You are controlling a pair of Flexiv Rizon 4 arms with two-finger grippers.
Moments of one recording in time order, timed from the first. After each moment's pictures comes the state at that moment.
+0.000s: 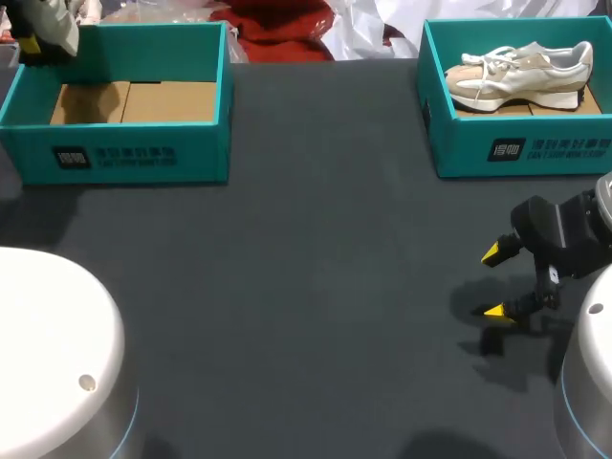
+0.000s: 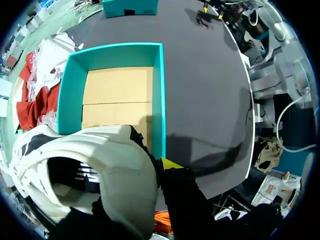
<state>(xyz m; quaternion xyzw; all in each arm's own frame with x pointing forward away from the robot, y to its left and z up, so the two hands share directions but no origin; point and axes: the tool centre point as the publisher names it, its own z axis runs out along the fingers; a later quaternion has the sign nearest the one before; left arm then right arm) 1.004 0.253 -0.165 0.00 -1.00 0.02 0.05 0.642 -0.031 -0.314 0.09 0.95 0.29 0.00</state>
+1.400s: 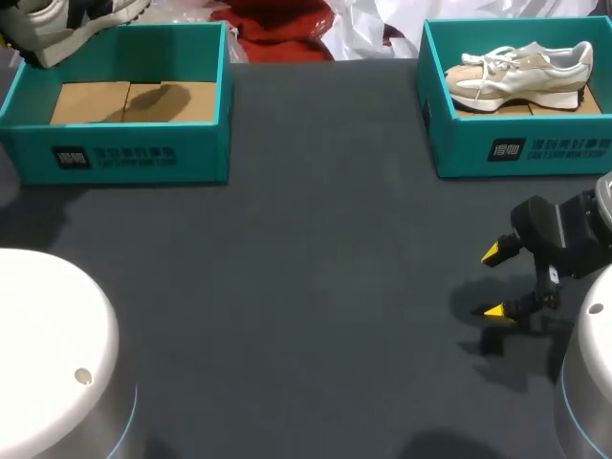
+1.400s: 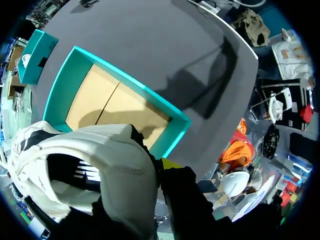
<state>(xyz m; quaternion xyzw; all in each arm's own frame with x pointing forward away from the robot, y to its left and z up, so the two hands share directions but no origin) 1.046 0.295 -0.177 -0.46 -0.89 -0.06 -0.02 0.642 -0.031 -0.314 0.09 0.95 0.29 0.00</state>
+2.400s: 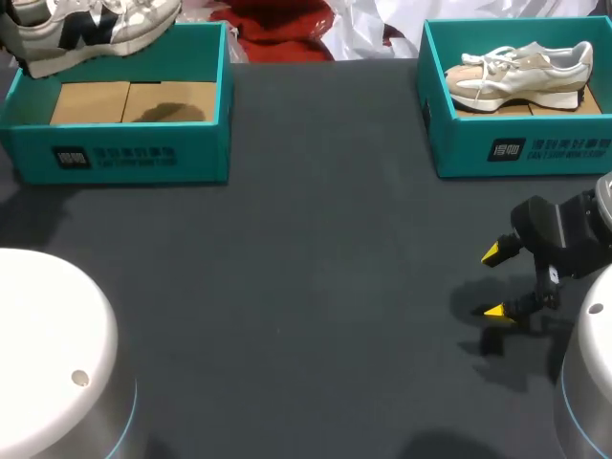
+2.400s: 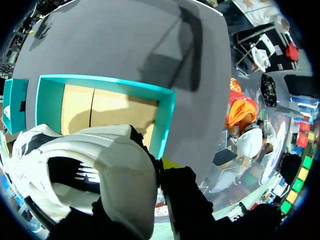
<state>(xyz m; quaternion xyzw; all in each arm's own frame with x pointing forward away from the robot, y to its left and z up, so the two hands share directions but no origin) 1.069 0.310 -0.198 -0.63 -0.77 -0.09 0.00 0.642 -0.031 -0.314 0.09 0.95 0.29 0.00</state>
